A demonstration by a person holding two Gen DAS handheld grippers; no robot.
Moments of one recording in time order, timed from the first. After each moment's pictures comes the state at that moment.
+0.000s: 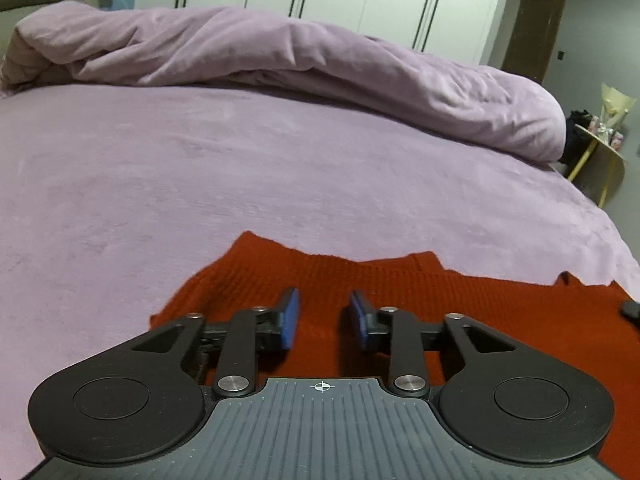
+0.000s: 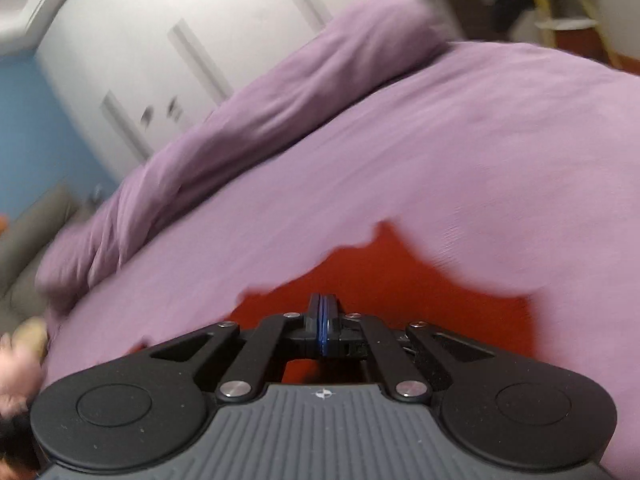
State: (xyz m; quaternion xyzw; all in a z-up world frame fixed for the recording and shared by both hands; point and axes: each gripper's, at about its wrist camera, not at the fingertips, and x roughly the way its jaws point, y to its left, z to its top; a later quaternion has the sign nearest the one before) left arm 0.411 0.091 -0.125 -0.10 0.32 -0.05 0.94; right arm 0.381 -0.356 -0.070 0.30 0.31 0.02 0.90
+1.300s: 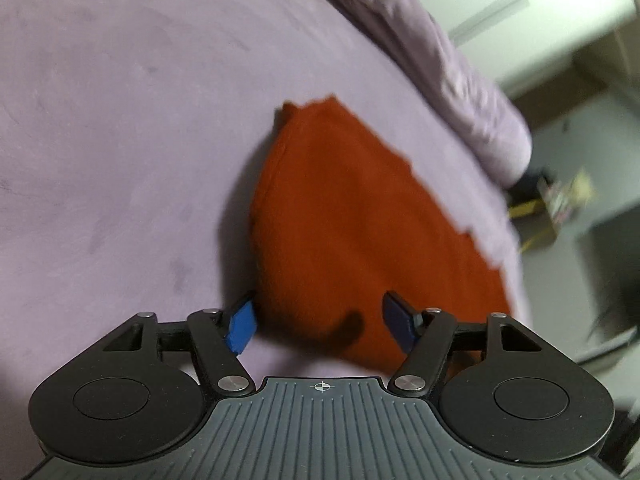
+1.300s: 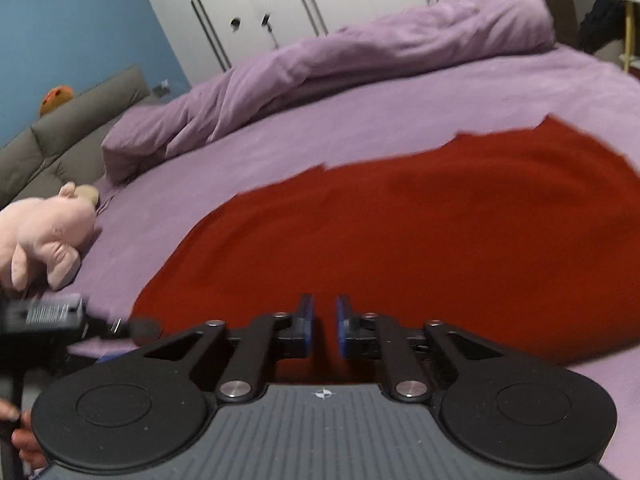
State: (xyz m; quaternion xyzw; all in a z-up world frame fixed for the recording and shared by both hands) left arm 0.278 0.199 -0.123 -0.38 0.43 -0.10 0.82; right arm 0.261 -0.141 -0.030 0.16 0.38 0.13 0.90
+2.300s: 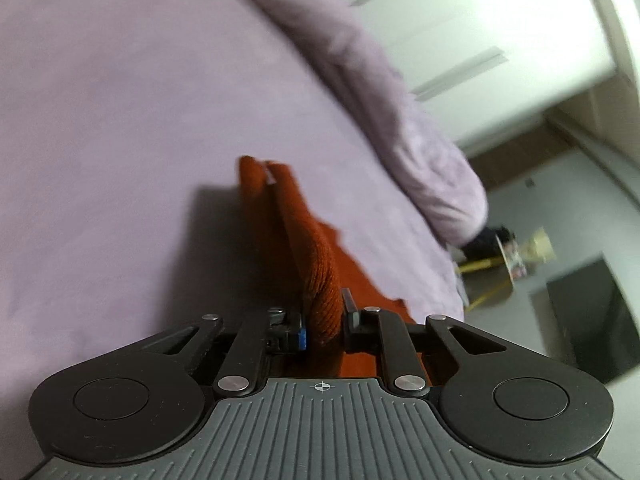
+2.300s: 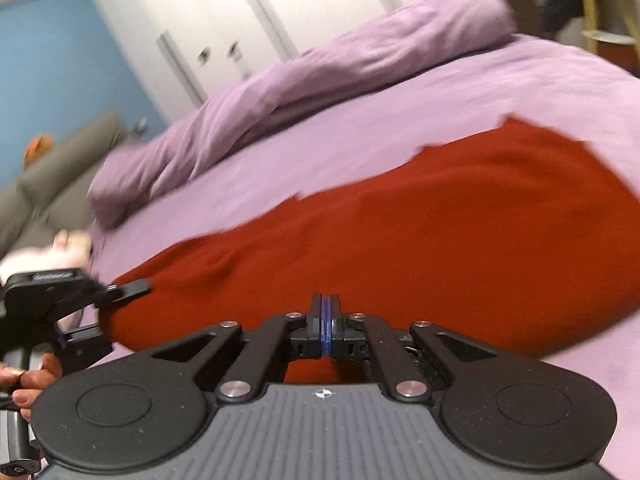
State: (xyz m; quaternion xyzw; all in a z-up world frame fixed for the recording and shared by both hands) left arm 0.301 0.174 -0.065 -0.40 0.35 -0.13 0.84; right arm 0.240 -0.183 -0.007 0.23 0.35 0.07 0.91
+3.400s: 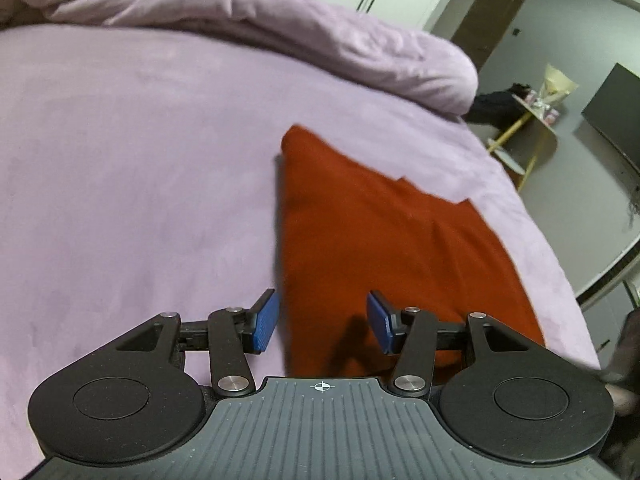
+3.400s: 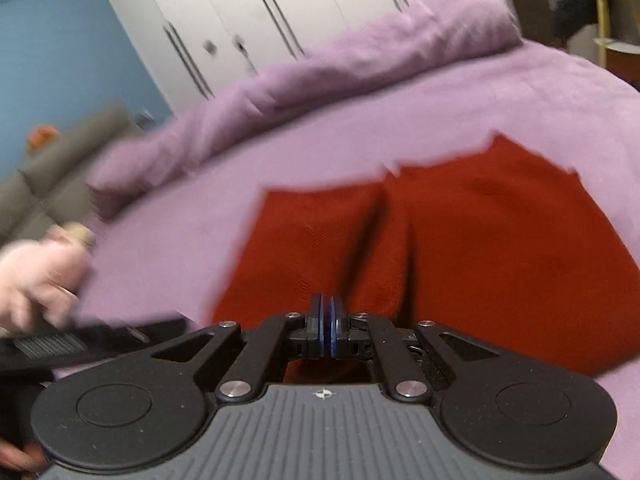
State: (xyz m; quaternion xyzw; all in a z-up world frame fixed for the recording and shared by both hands) left arm 0.286 0.045 -0.060 -0.16 0.41 -0.14 0.89; right arm 0.265 -0.209 -0.019 0.18 0.39 0.08 0.90
